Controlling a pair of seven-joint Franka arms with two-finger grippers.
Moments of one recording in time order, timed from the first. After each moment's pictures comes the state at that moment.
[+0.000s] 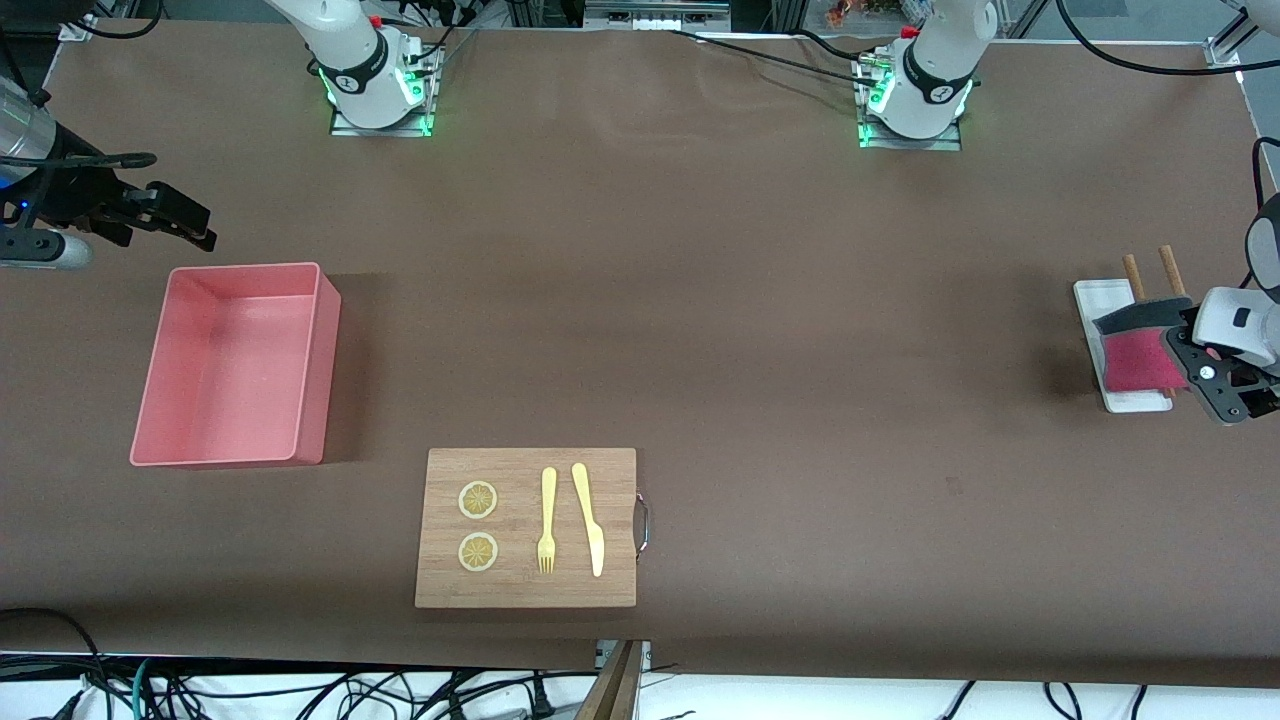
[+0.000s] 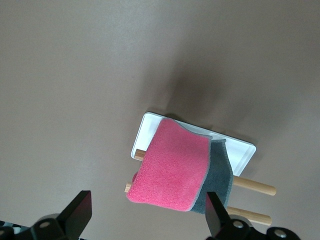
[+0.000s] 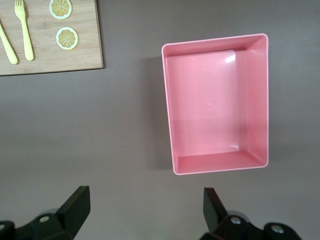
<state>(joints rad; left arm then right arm) 0.29 0.37 -0.04 -1.68 0.38 1.96 1.28 0.08 0.00 -0.03 -1.63 0.02 1.59 0.11</state>
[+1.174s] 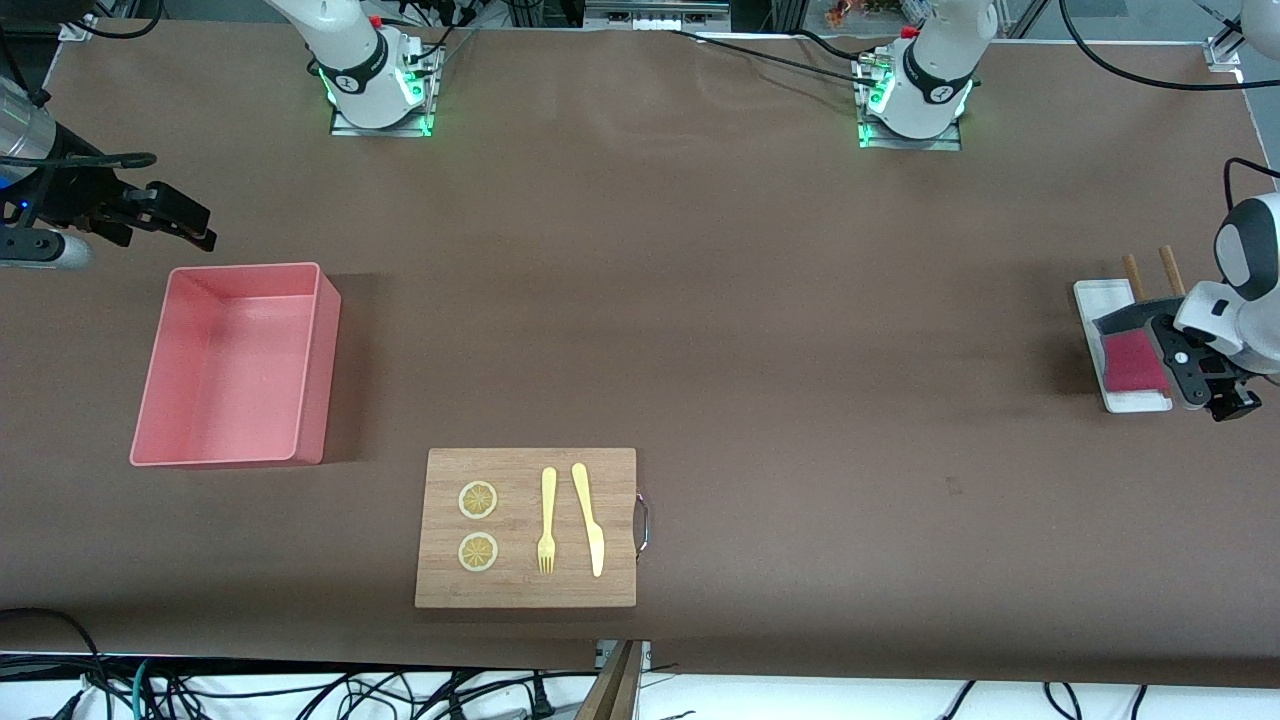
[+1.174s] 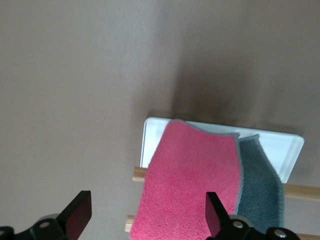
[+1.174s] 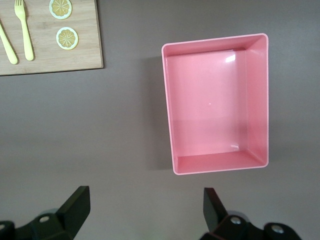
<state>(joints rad) 0.42 0.39 -0.04 -1.89 0.37 2.32 1.50 0.08 0.00 -0.03 -1.63 0.02 1.59 0.11</state>
